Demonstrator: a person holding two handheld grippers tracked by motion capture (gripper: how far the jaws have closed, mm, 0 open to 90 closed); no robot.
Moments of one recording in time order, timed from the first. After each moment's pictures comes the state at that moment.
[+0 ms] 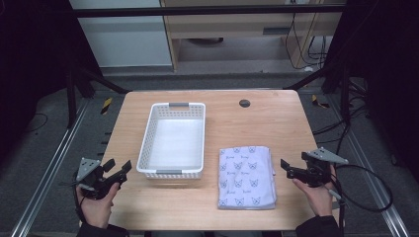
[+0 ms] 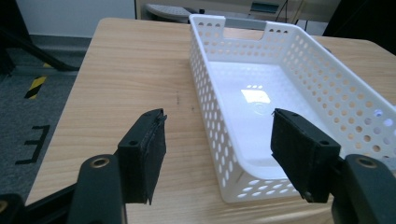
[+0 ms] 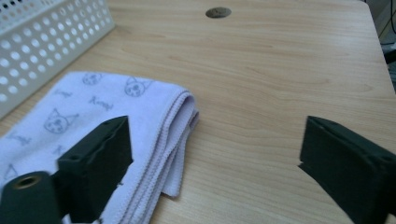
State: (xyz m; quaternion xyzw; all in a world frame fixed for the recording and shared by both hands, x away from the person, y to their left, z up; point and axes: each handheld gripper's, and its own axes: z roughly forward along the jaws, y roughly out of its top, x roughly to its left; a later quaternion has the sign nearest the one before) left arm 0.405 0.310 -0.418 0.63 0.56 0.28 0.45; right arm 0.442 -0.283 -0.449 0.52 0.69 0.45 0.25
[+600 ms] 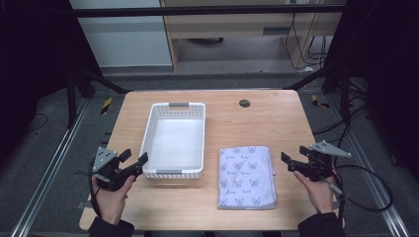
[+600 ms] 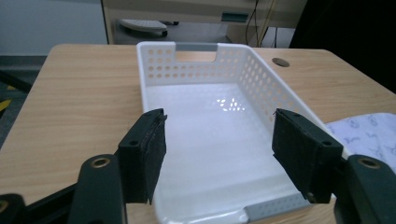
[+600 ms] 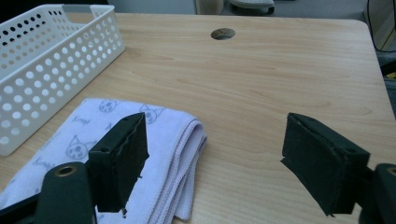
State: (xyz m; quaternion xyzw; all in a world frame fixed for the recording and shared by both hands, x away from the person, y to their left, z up) left arm 0.419 0.260 -0.388 0.65 0.51 0.27 0.48; right arm 0.449 -0.279 -0.426 0.52 0.68 0.45 0.25
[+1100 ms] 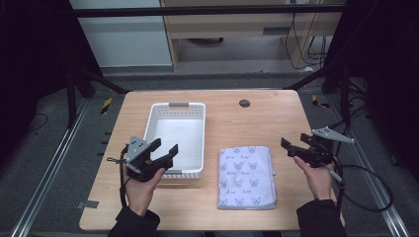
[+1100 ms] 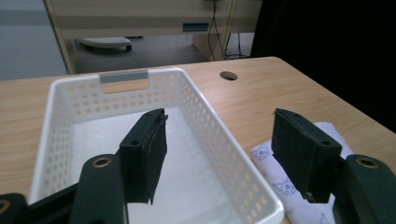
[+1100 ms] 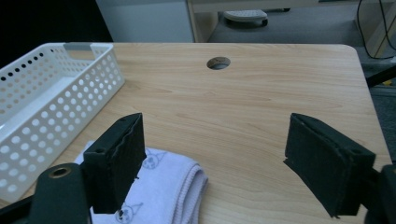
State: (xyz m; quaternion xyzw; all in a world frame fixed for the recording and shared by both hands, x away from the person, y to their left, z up) left arm 0.428 0.181 -0.364 0.68 0.45 0.26 0.51; right arm 0.470 -0.275 -0.395 0.53 0.66 0.47 0.25
